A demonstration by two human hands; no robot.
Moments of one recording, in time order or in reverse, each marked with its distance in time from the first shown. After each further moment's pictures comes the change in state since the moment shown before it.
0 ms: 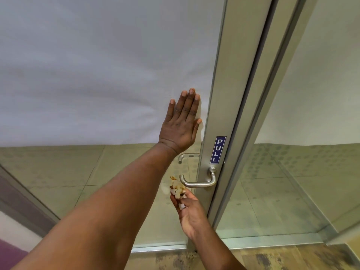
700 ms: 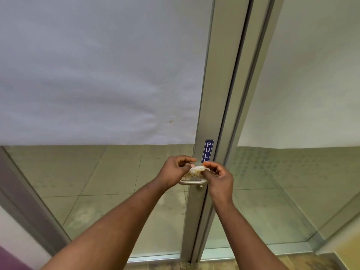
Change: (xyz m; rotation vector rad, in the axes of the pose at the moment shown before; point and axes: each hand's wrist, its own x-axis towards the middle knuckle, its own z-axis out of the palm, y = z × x) left_hand -0.095 0.051 -0.077 -1.299 -0.540 -0.759; right_hand -0.077 -0.108 0.032 -0.788 0.136 -0.841
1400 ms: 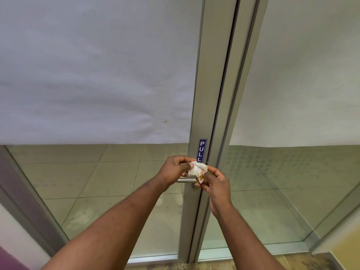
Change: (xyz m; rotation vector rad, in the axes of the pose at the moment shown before) left_hand -0.023 0.026 0.016 -0.160 -0.053 -0.082; right_hand -0.020 -0.005 -0.026 0.267 -0.028 0.305
